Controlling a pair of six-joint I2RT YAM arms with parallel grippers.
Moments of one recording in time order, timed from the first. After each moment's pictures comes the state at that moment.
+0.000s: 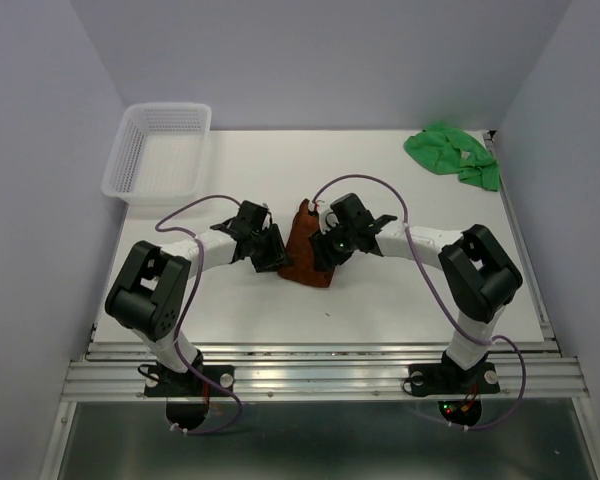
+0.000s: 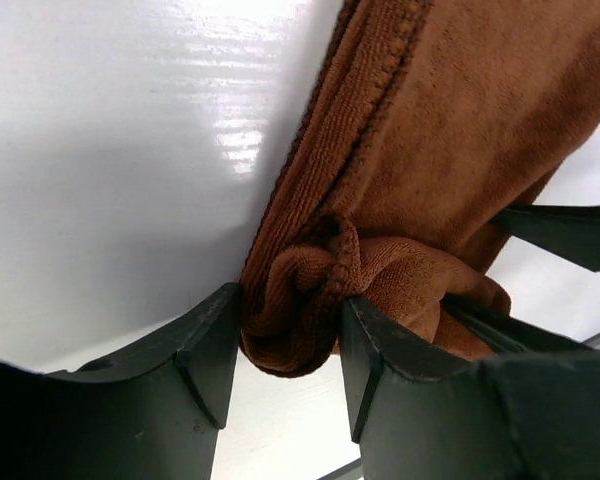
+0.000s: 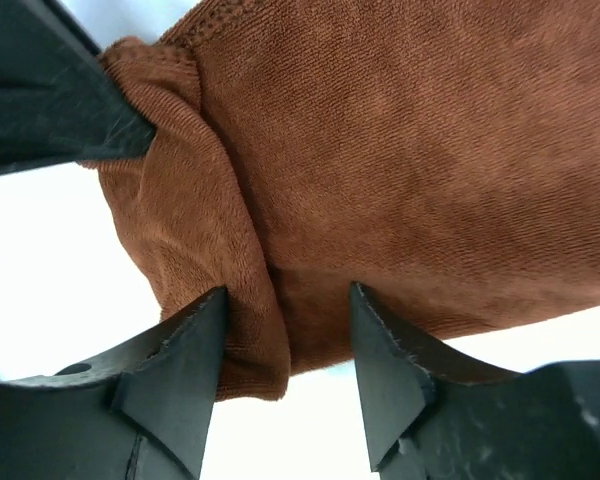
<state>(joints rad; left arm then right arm) -0.47 1.62 0.84 -0.22 0.22 -0.74 0.65 1.81 1.11 -0.23 -0.35 0.05</state>
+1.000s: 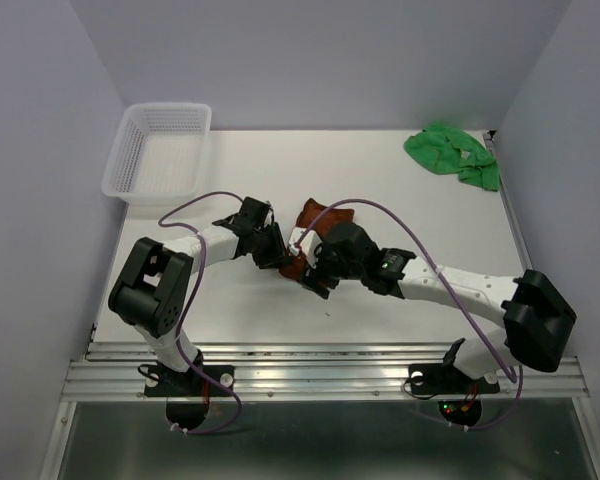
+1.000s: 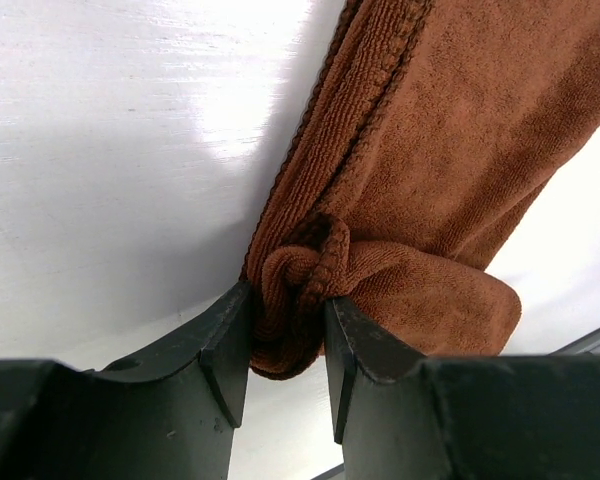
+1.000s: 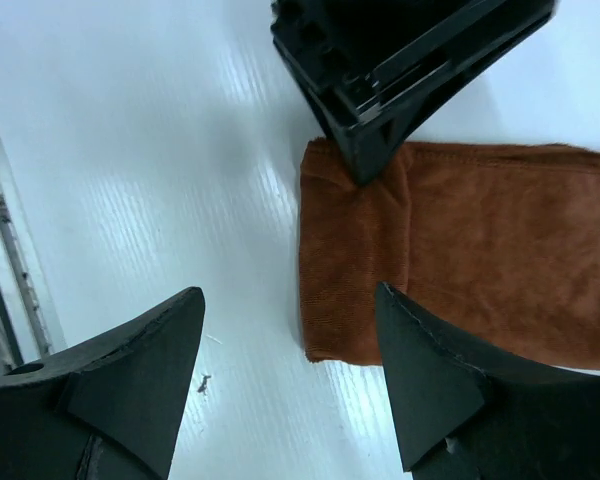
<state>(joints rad) -0.47 1.66 0.90 -0.26 0.24 -0.72 0.91 1.39 0.92 -0.12 -0.15 -0.29</state>
